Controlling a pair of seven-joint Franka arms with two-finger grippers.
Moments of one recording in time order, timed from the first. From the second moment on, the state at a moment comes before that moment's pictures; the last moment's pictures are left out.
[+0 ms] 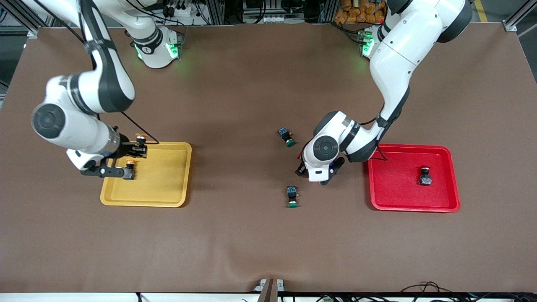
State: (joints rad) left arm -0.27 0.80 -0.37 -1.61 0.16 2.22 -1.54; right arm 0.18 0.28 -0.04 -1.91 0.06 2.07 0.16
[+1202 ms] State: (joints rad) left arm -0.11 0.56 -0.37 -1.61 0.28 1.91 -0.75; right arm 0.14 0.51 -0.04 -1.92 0.06 2.25 0.03
